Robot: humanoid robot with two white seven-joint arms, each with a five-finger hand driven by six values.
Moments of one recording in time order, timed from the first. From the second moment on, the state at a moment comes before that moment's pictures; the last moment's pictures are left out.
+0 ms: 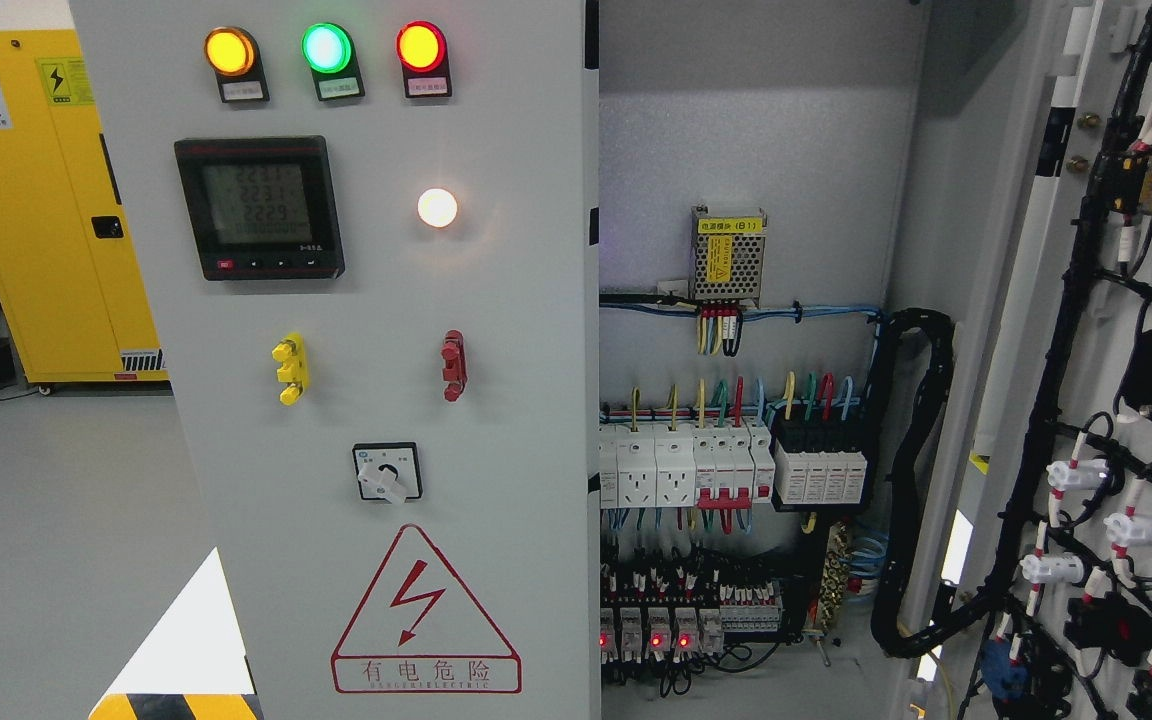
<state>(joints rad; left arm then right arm) 0.00 0.04 -0.06 -0.06 0.18 -0.08 -0.18 0.09 -0.06 0.00 -0.12 0.00 0.01 0.09</state>
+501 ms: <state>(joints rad) 0.00 0.01 -0.06 -0.03 0.17 -0.09 -0.18 0.22 -0.06 0.02 -0.46 -0.04 -0.02 0.08</state>
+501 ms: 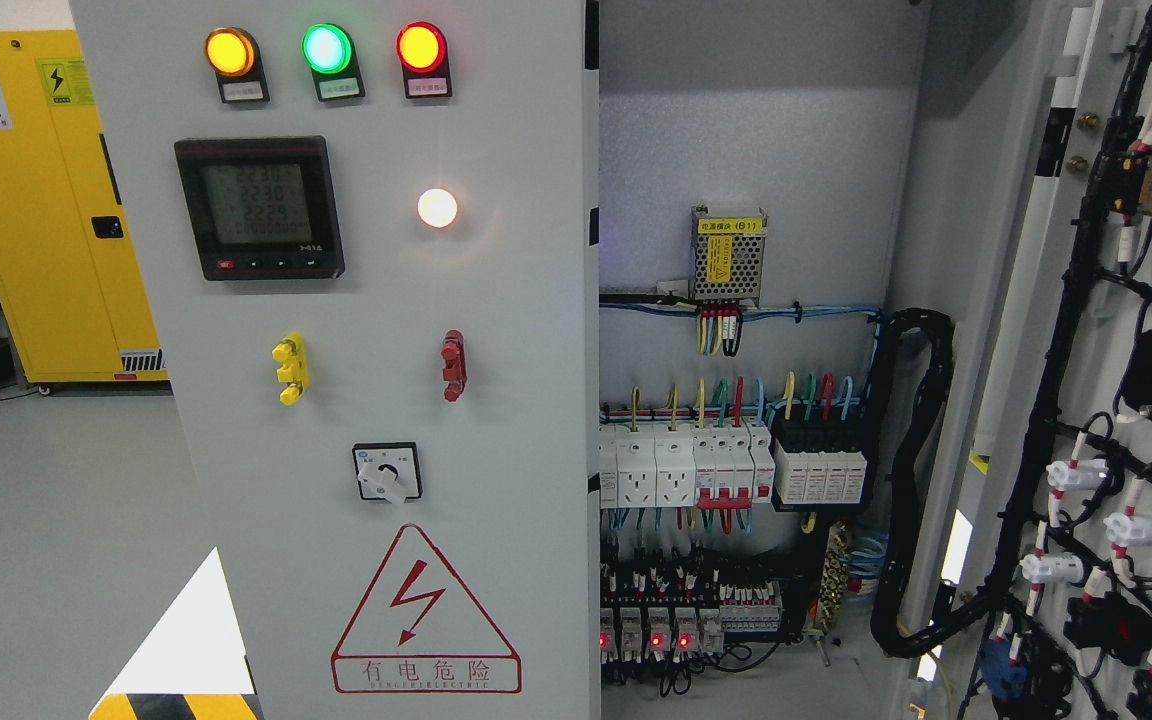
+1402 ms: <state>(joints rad) 0.01 0.00 -0.06 -0.01 0.17 -0.09 -0.18 0.44 -0.08 0.18 -1.62 -0.23 -0.16 0.08</state>
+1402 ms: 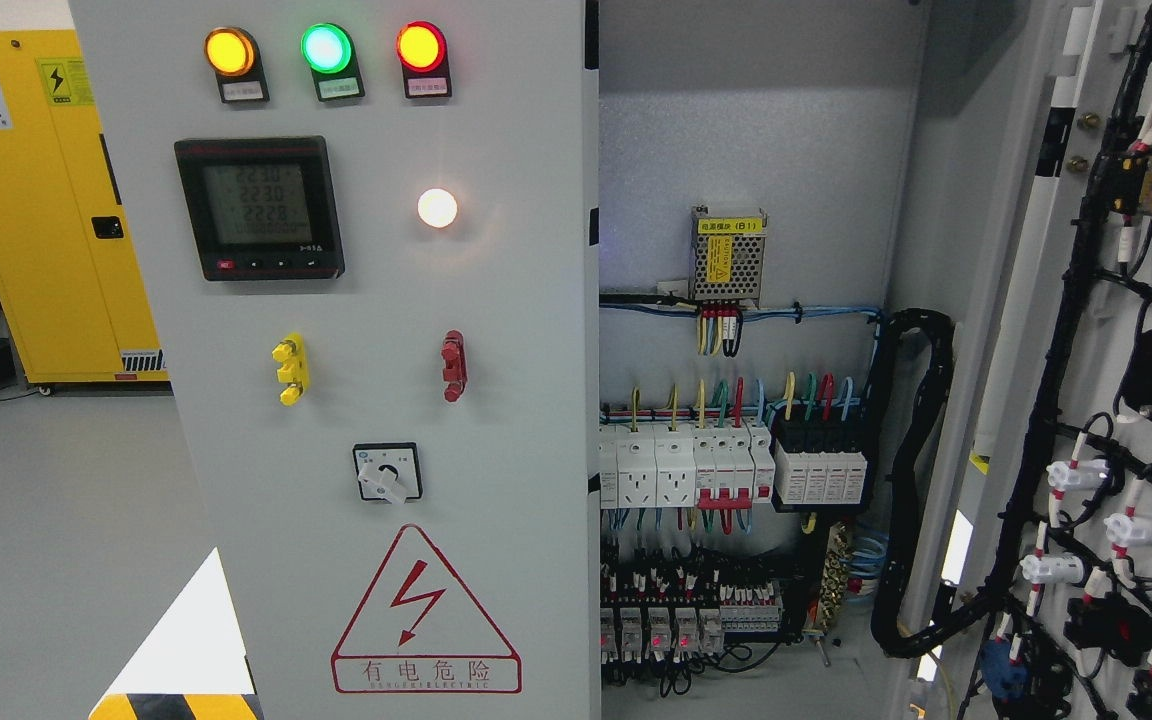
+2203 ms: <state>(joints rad) 0.04 0.00 -0.07 0.00 0.17 -0.09 -0.18 0.00 -0.07 0.25 -1.92 -0.22 -0.14 0.09</state>
